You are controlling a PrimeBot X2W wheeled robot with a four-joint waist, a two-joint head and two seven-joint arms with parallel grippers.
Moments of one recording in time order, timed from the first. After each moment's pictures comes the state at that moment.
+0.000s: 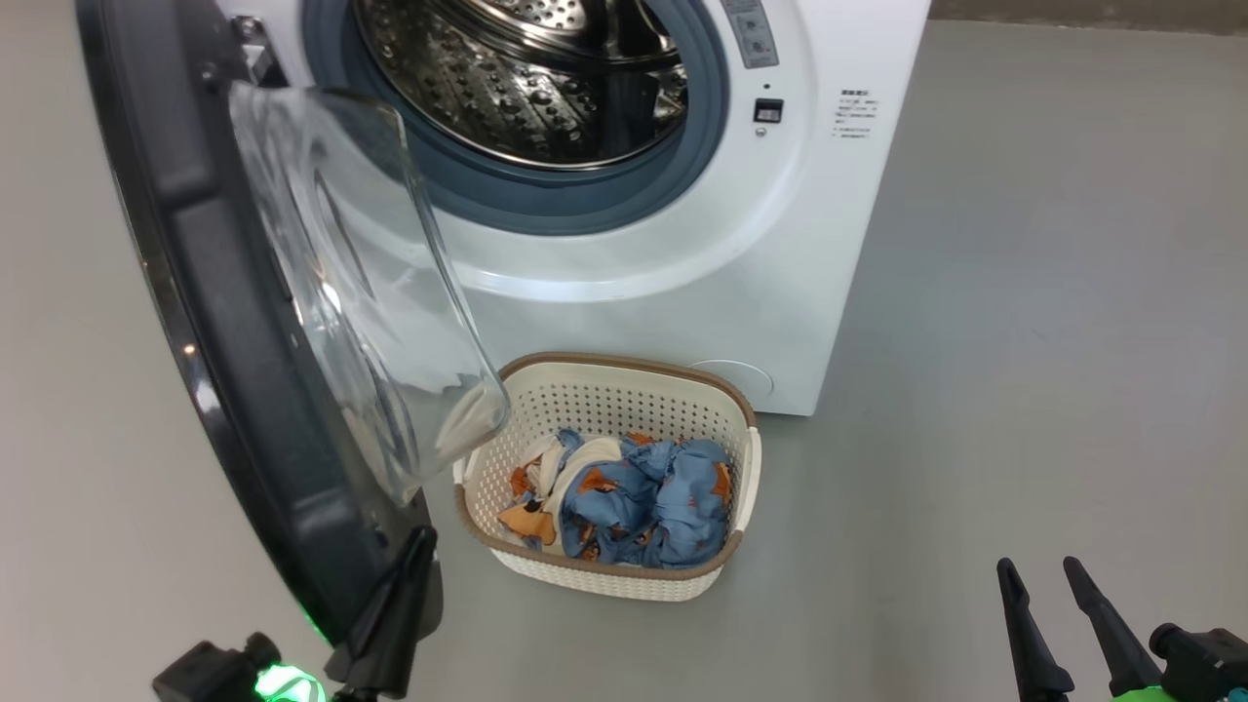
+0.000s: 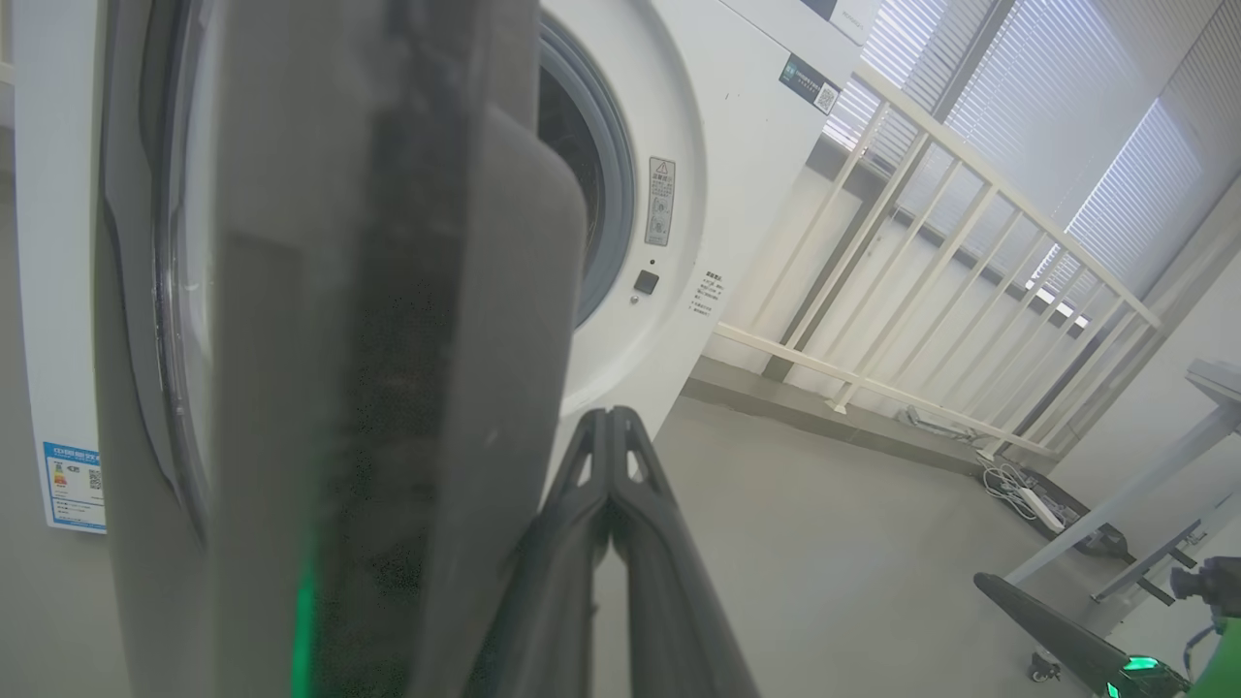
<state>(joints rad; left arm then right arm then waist) 0.04 0.04 -0.14 0.03 -0.52 -0.14 -0.26 0.08 -0.16 -0.04 0.20 0.37 0.13 -0.25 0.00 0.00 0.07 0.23</state>
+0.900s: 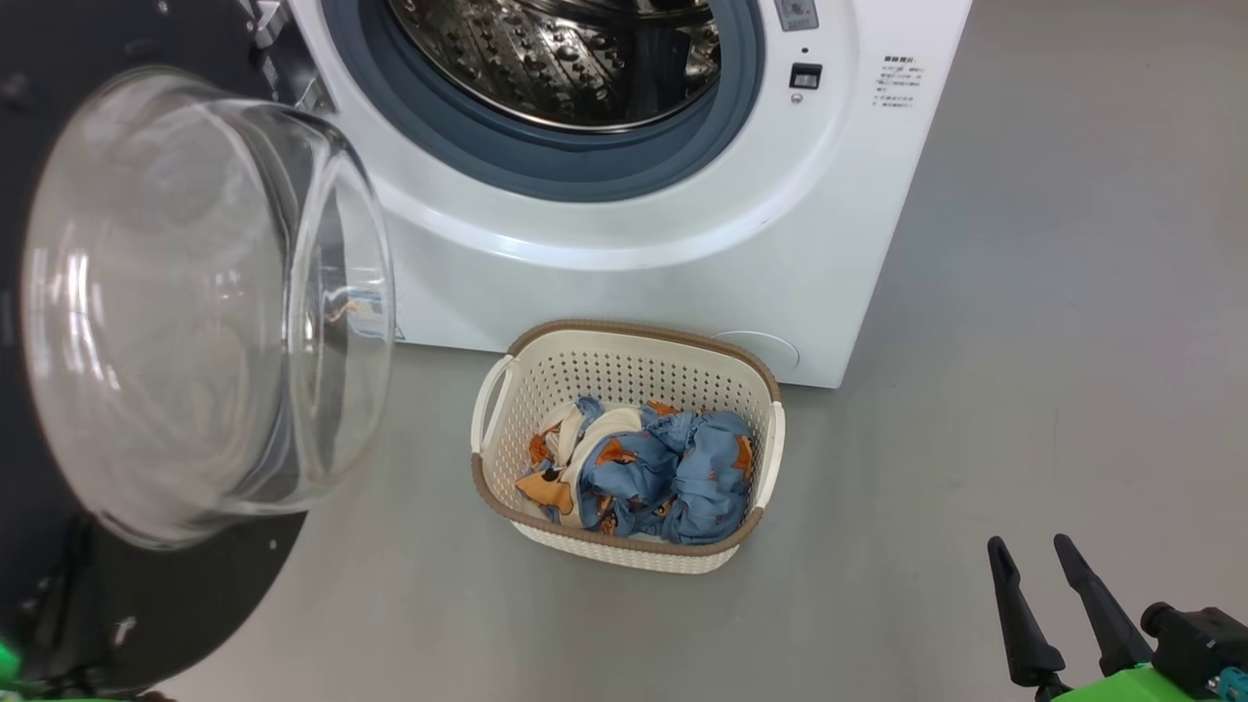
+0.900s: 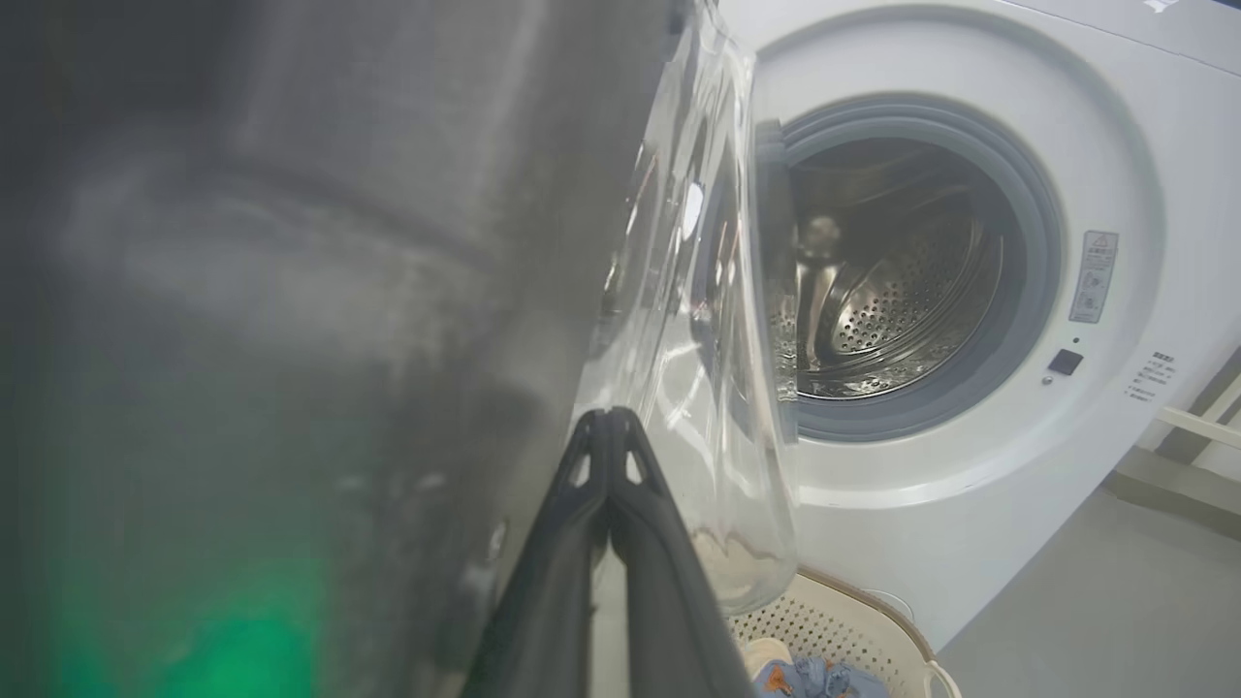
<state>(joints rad) 0.01 0.18 0.18 0.09 -0.53 0.03 -0.26 0.05 -0.16 -0.03 0.20 0.37 0.13 -0.25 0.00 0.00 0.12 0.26</state>
